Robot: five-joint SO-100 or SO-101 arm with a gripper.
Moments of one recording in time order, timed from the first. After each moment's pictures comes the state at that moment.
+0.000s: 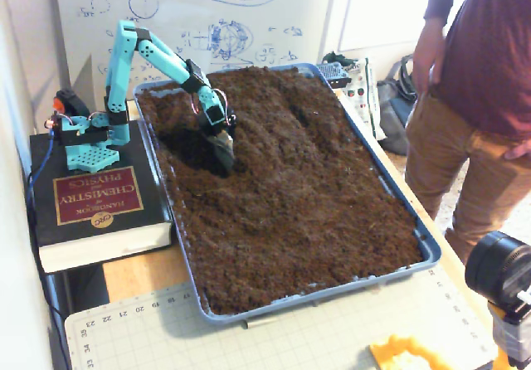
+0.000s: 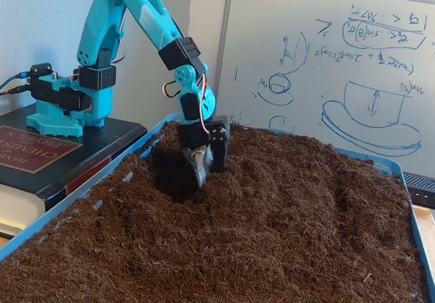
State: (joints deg) arm 0.5 77.4 124.5 12.5 -15.1
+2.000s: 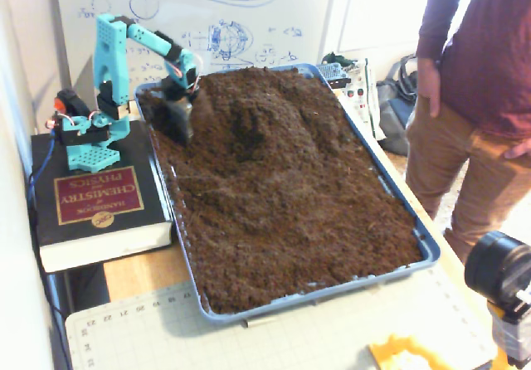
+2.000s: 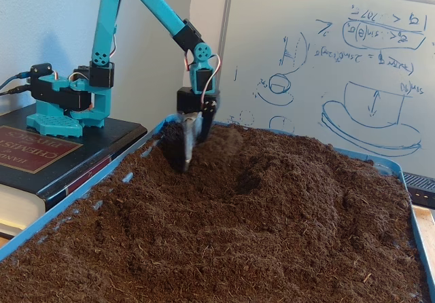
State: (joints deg) arm -27.4 83.4 122.3 33.0 17.2
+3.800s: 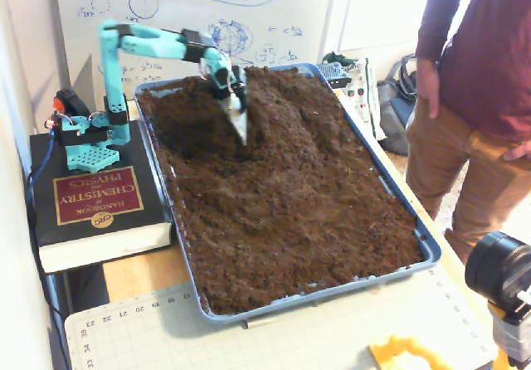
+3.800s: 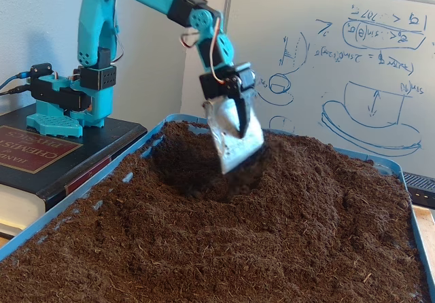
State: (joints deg) arm 3.2 94.4 110.3 45.2 4.3
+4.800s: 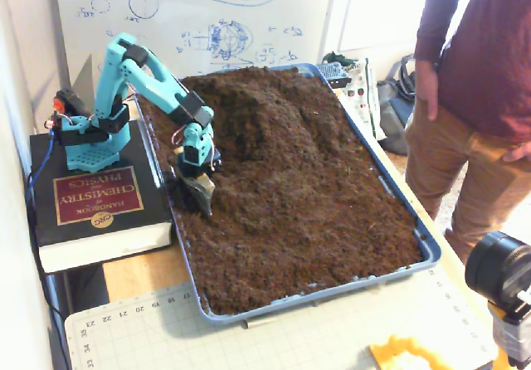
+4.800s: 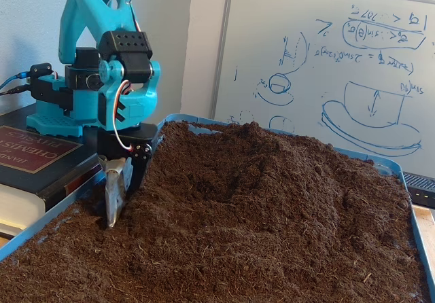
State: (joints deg) arm 39.0 72.4 117.9 41.0 -56.6
